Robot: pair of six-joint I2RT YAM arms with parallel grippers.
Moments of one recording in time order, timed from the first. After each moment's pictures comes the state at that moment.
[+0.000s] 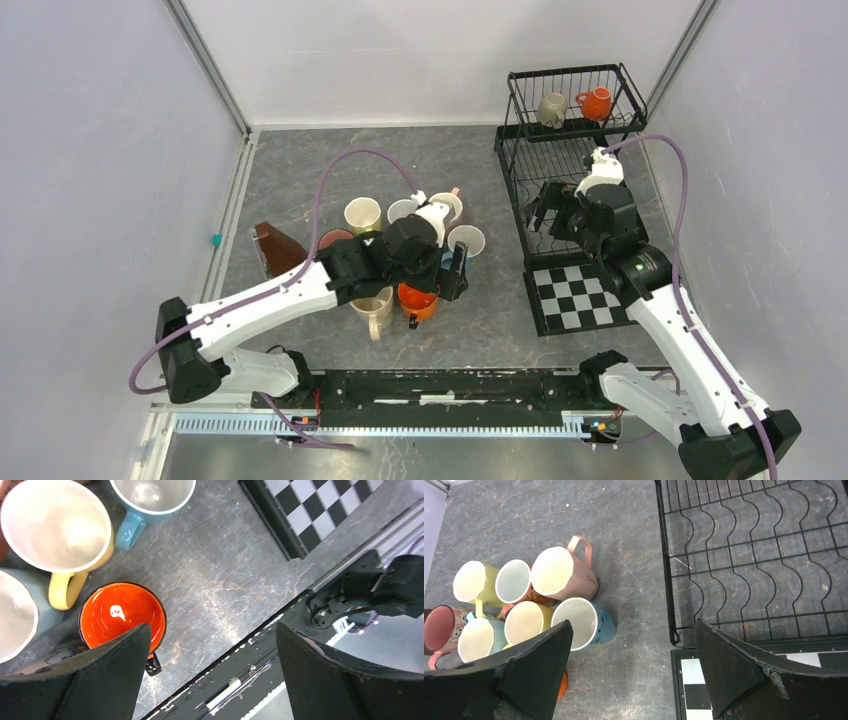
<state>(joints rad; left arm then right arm) -1.05 1.29 1.15 -0.62 -0.13 -0.56 0.37 0.90 0.94 -0.47 0.16 0.42</state>
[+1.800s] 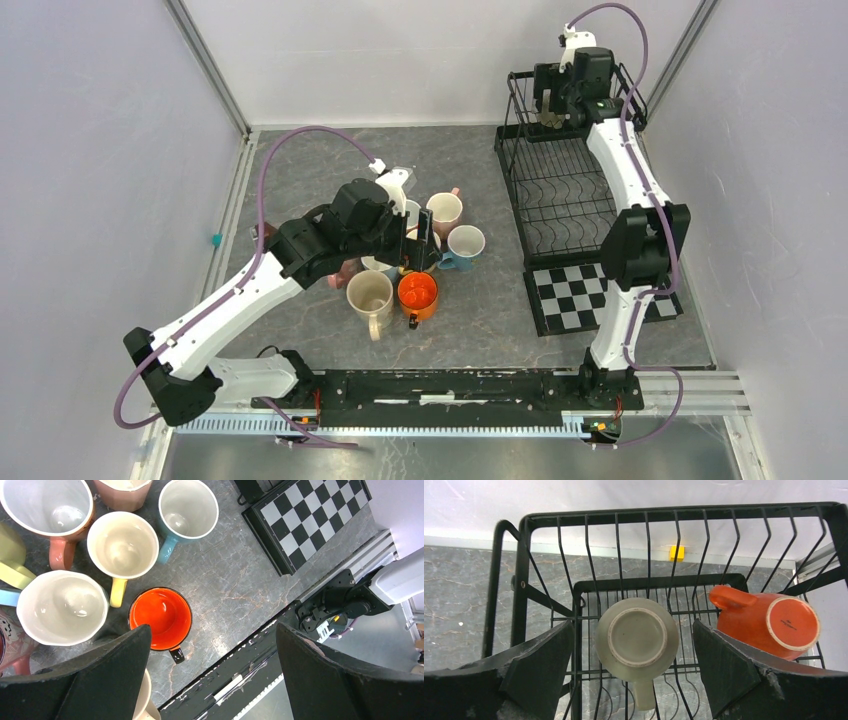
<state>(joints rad) -0.84 1.17 1.28 -0.76 0.03 -0.47 0.09 2.01 2.01 -0.40 0.03 0.00</state>
